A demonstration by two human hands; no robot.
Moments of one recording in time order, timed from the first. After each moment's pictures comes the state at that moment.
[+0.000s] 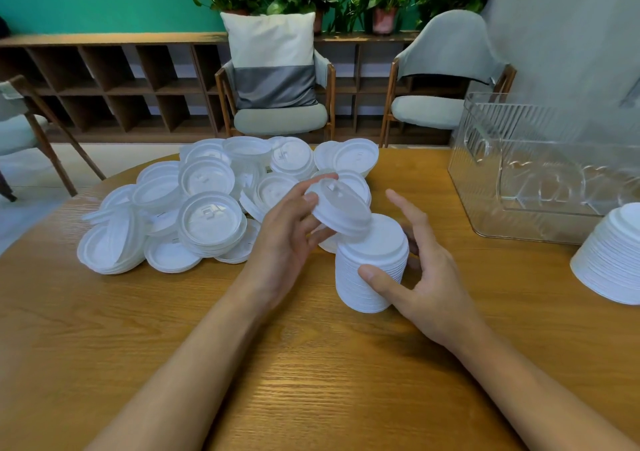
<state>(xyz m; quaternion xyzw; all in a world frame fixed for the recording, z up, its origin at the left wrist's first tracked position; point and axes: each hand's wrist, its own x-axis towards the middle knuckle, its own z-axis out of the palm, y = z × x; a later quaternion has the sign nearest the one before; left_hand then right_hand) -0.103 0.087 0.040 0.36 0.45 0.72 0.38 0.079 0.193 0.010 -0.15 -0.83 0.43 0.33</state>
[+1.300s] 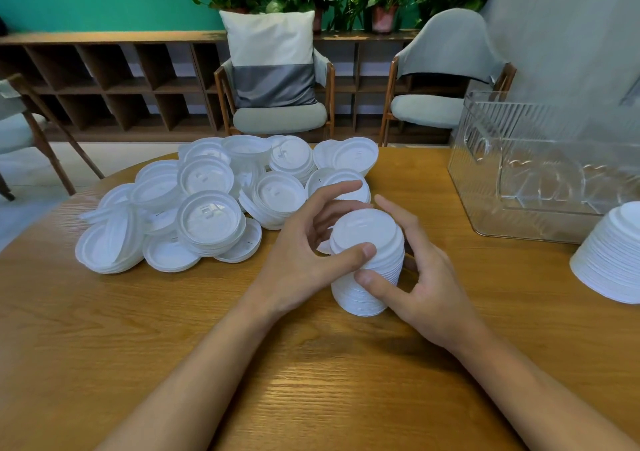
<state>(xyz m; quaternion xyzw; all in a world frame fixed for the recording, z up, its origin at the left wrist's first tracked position) -0.085 0.077 0.039 0.51 0.58 0.59 0.23 0.078 0.194 0.008 -0.13 -0.83 0.43 0.33</state>
